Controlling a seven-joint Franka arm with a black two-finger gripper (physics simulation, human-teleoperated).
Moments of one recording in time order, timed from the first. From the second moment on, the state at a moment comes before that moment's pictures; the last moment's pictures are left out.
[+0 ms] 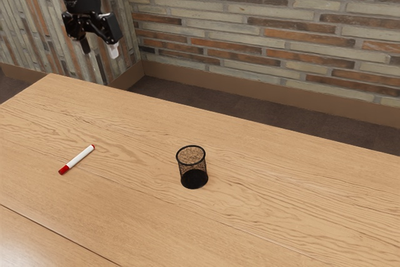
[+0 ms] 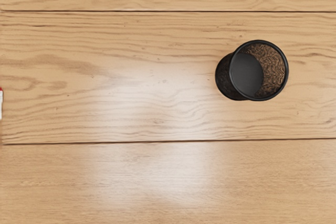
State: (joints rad) arm 0.32 0.03 -0.25 -1.44 -0.04 1.48 0.07
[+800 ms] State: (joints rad) arm 0.19 0.11 0.12 -2.21 0.08 2.17 0.12
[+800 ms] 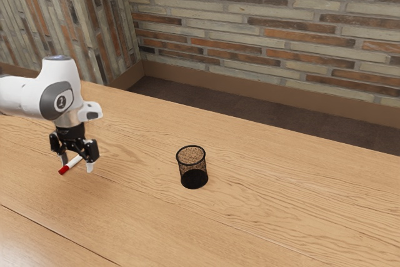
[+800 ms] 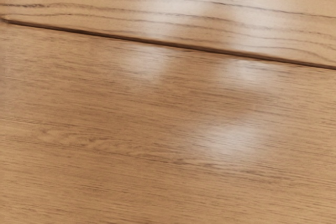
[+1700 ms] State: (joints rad) arm 0.41 0.31 0.08 -2.17 0.07 2.47 0.42
